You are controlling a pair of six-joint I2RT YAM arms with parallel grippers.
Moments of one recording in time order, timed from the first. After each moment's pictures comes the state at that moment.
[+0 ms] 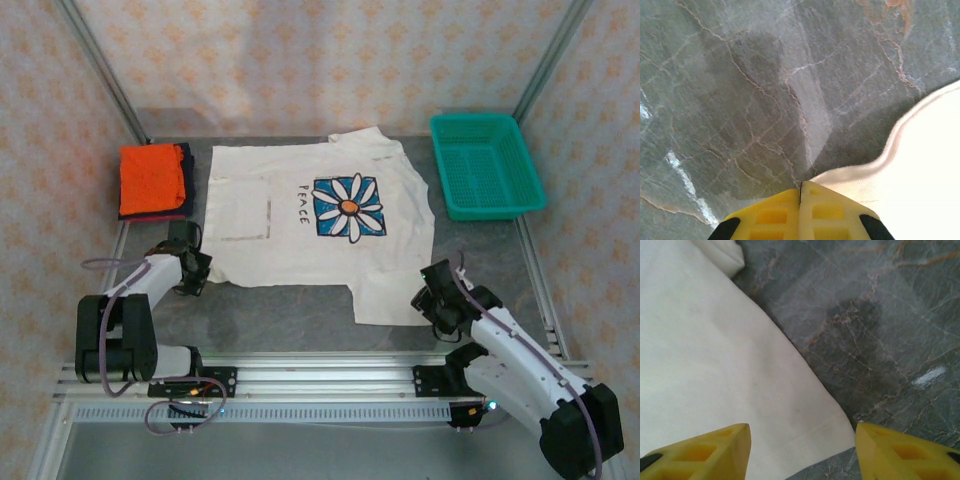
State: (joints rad) left arm 0.11 1.34 0.63 -0.52 -0.06 -1.21; right arm 0.42 0.81 0.45 -0.87 0.10 1.10
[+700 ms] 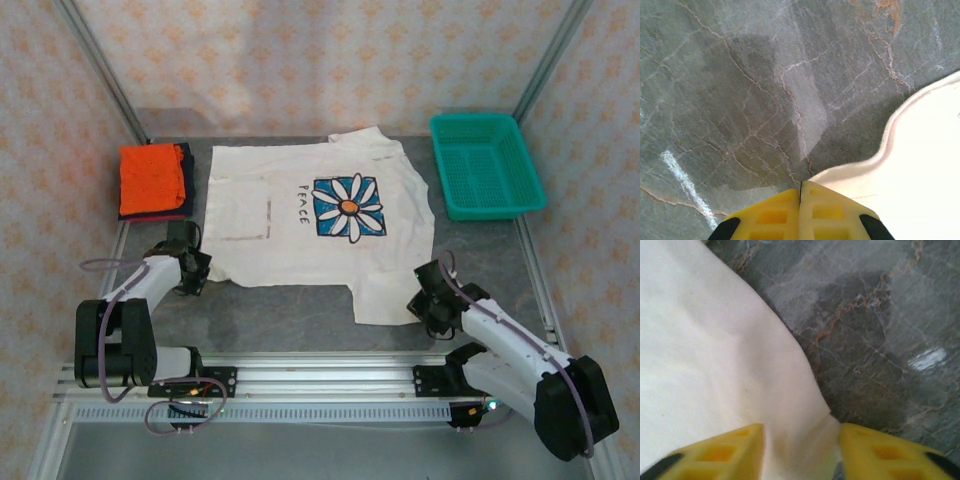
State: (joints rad) left arm 0.11 1.32 0.63 -0.54 -0.05 -1.22; right arm 0.42 0.94 0.40 -0.73 0.04 1.12
